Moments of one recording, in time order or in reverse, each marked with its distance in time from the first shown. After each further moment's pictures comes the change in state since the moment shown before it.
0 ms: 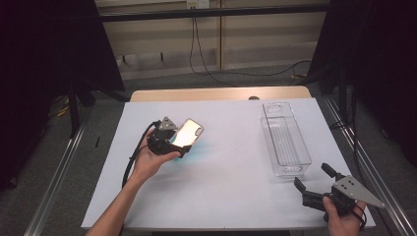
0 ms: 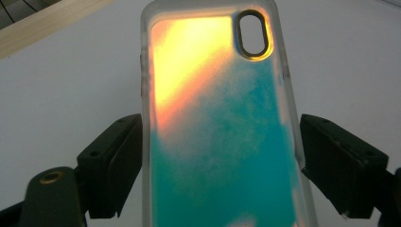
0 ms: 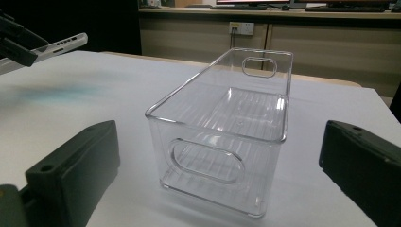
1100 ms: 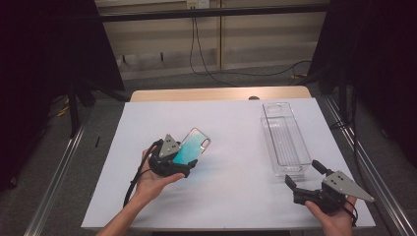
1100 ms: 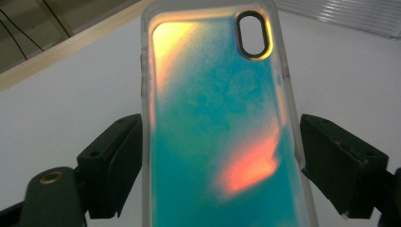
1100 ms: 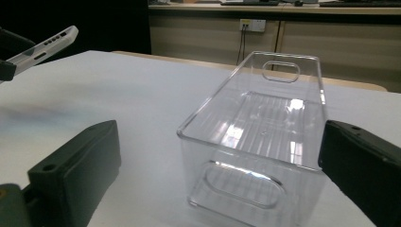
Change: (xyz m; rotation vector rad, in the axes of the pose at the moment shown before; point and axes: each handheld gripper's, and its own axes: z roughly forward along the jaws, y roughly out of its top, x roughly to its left) left arm -0.057 -0.023 -0.029 -0.146 0.034 0.073; right arm 0.020 0.015 0.015 0.028 0.040 0.000
